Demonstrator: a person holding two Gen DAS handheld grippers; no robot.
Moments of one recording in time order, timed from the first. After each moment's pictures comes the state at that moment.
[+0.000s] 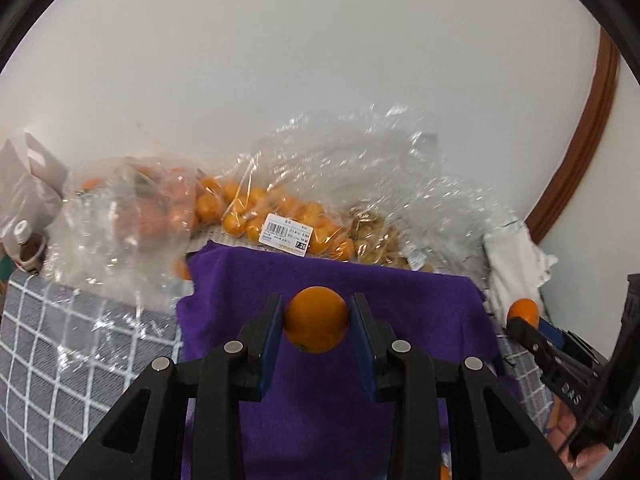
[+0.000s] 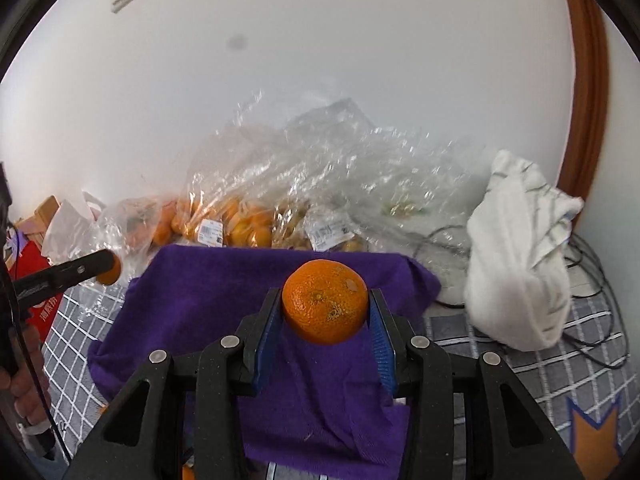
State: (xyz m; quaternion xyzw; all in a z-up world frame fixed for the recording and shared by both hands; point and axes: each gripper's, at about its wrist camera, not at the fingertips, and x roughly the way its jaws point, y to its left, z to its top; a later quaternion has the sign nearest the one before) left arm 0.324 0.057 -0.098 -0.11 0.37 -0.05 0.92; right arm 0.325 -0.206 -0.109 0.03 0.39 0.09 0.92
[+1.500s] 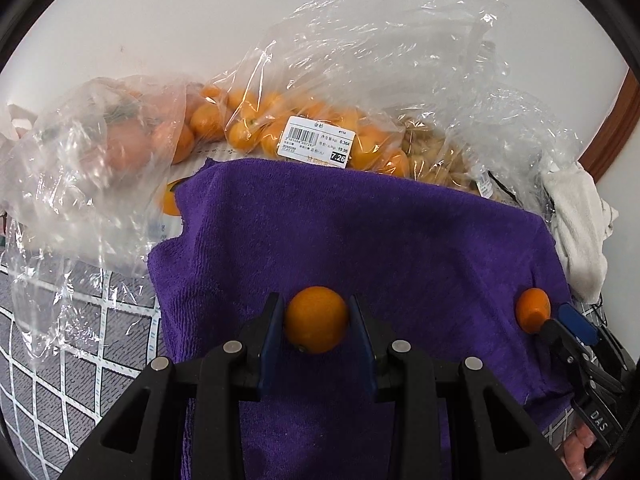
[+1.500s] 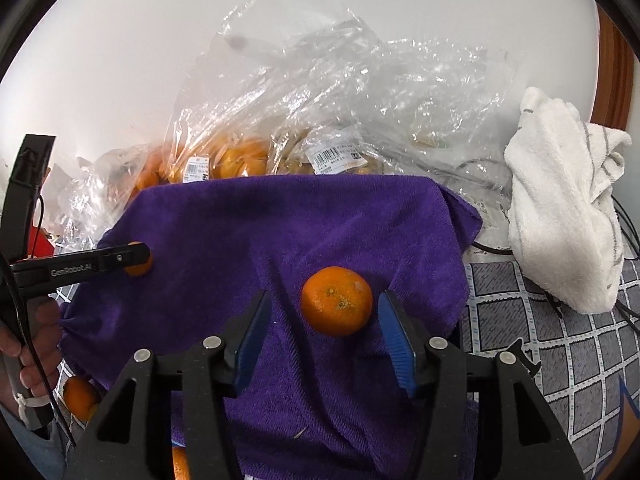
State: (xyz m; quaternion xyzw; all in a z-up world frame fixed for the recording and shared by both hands) left arm 0.366 0.051 -0.174 -0.08 0.48 -0.02 0.87; right arm 0.332 -0.199 -0.170 0.02 0.44 0.10 0.89
